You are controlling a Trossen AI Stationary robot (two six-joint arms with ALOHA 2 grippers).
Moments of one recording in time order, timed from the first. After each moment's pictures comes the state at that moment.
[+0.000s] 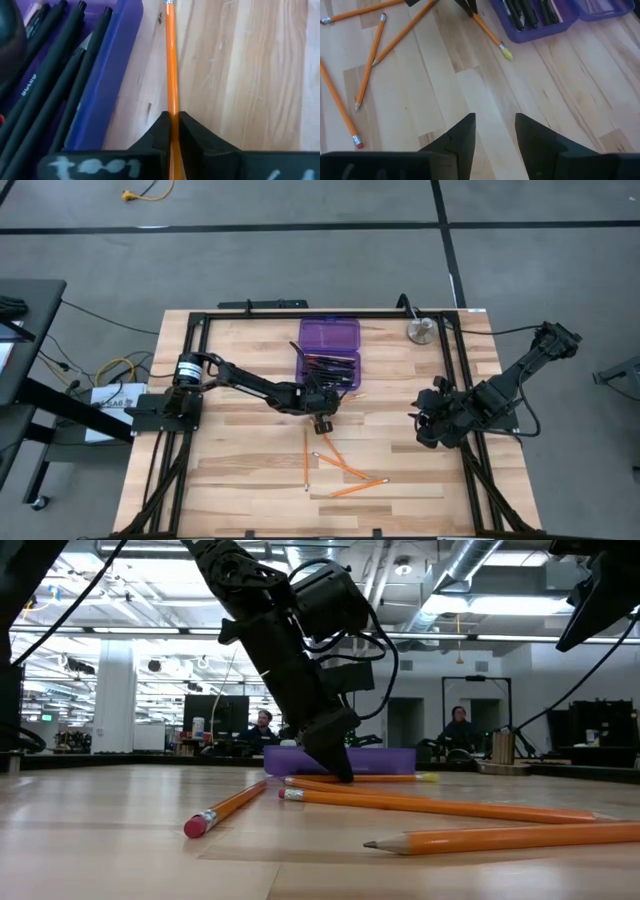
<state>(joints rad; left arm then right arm) -0.03 2.06 1.23 -0.18 -0.34 -0.11 0.66 0.97 0.79 -1.03 0.56 0.87</state>
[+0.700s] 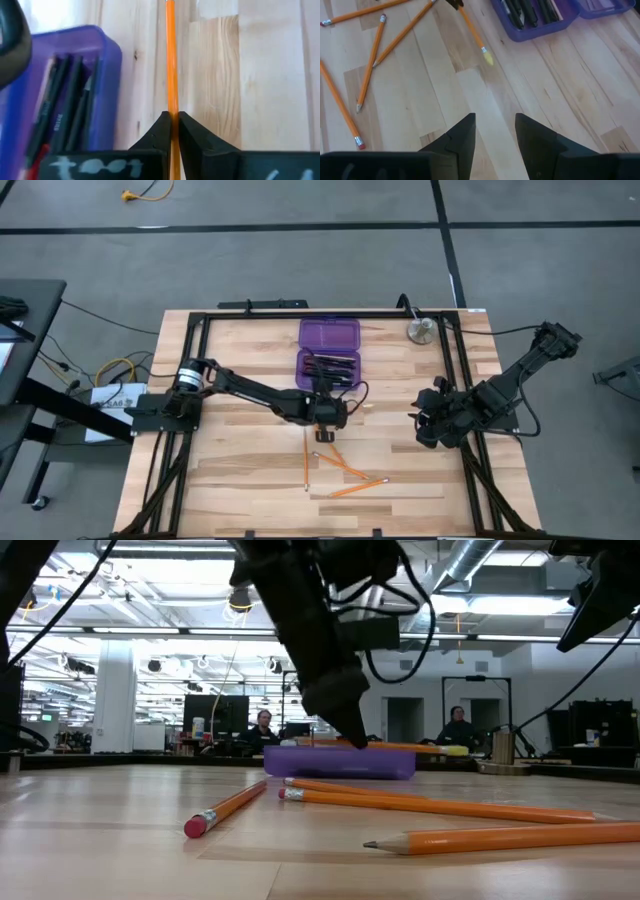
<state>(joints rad) -0.13 2.07 1.45 -0.43 -0.42 0.02 0.66 0.97 0.79 -1.03 0.55 0.88</state>
